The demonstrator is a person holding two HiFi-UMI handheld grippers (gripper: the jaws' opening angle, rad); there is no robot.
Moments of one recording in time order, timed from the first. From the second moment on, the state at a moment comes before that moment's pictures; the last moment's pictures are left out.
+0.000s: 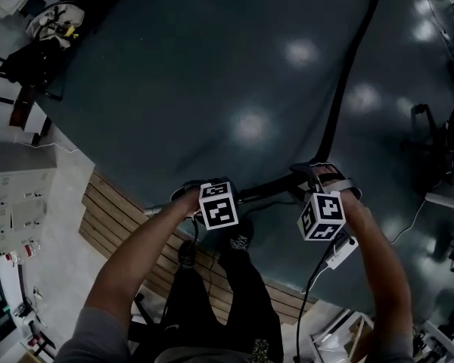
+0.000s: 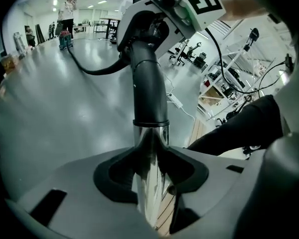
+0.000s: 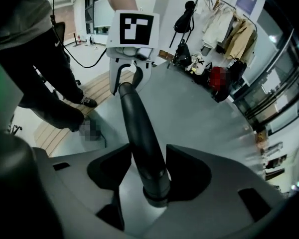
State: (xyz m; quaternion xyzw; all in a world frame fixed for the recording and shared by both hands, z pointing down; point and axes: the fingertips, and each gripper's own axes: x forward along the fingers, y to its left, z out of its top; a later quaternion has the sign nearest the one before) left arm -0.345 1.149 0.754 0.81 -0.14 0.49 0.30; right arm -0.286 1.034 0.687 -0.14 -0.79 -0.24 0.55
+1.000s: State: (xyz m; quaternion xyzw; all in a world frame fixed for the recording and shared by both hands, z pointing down) left arm -0.335 1.235 1.002 0.77 -0.24 0.54 0.25; right arm -0.288 1.174 0.924 0.35 -0.71 0.57 0.21
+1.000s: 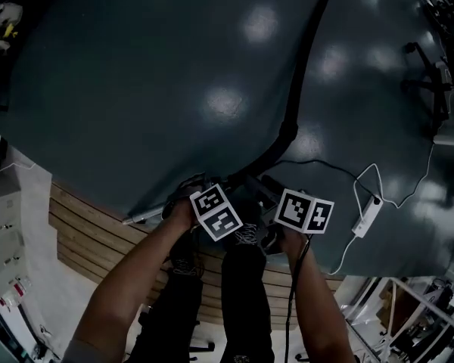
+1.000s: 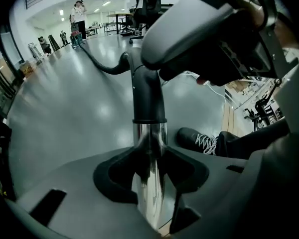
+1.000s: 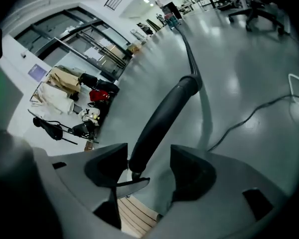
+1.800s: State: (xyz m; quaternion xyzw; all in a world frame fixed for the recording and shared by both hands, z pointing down) left arm -0.363 1.308 1.057 0.75 -0.30 0.42 0.40; right arm -0.306 1.181 1.076 0.36 -0.69 0.58 0.24
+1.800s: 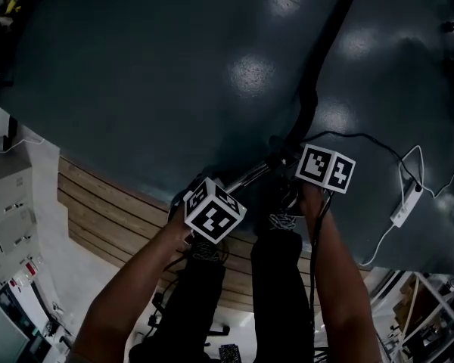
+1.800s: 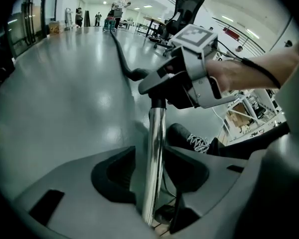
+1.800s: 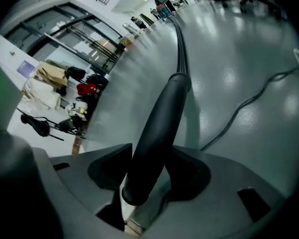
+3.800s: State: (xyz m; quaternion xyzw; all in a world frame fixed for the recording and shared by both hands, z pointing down) left arm -0.268 1.387 0.356 0.92 -0.30 0.19 0.16; right arm -0.220 1.379 0.352 0.43 -0.88 0.20 0.09
